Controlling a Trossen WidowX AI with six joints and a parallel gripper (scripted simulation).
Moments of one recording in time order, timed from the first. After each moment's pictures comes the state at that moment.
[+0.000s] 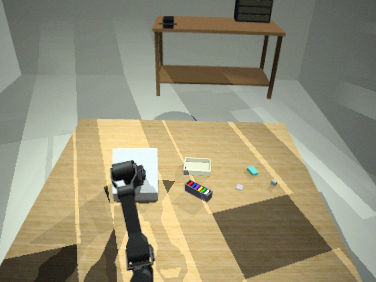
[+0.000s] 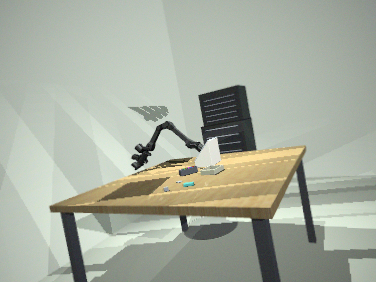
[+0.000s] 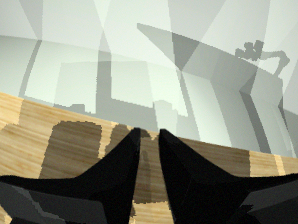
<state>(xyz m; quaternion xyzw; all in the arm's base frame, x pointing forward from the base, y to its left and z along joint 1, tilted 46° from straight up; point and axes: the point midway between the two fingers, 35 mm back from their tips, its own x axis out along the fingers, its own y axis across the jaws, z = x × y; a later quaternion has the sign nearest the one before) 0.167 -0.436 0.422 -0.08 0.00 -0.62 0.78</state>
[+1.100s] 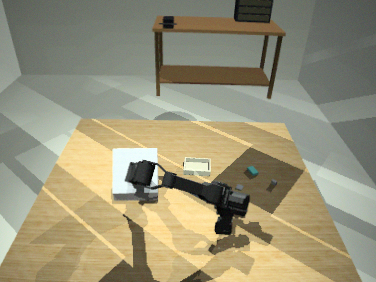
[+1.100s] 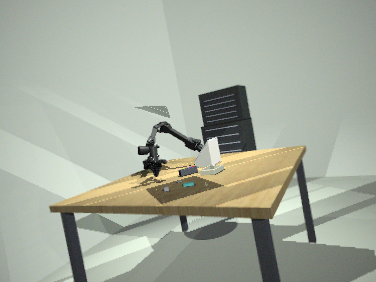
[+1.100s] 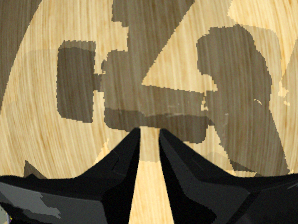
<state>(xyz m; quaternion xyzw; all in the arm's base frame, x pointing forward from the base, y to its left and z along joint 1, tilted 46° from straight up) 0.405 -0.096 0.125 -0.23 0.50 -0.17 0.81</state>
